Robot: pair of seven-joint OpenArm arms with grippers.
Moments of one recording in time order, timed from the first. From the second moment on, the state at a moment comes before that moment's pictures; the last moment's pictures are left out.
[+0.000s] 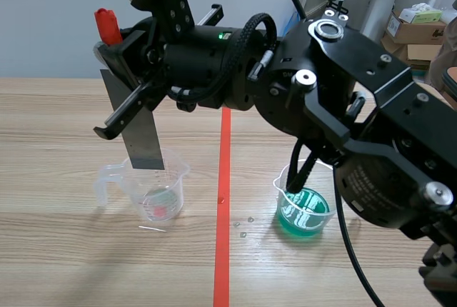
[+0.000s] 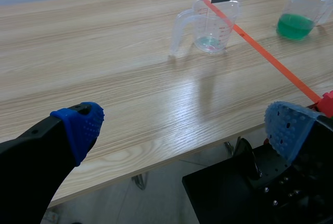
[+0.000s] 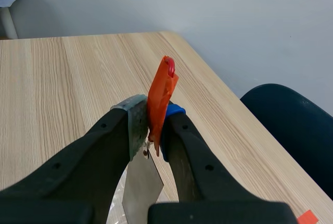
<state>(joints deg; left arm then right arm) 80.4 -34.3 -24.4 74.0 -5.4 -29.8 -81.7 13.0 10.8 -36.9 99.5 10.1 25.5 -10.2</state>
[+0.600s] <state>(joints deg) 80.4 -34.3 -24.4 74.0 -5.4 -29.8 -81.7 13.0 10.8 -36.9 99.5 8.2 25.5 -8.1</state>
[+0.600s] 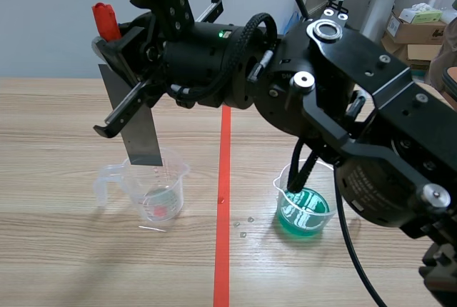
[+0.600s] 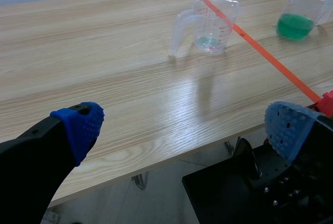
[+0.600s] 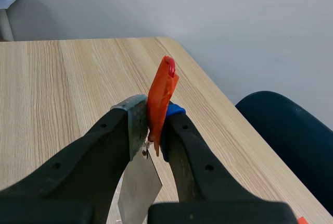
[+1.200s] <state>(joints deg) 80.4 -34.3 -24.4 74.0 -5.4 -29.8 -82.8 13.0 10.8 -36.9 99.5 8.2 25.5 -8.1</state>
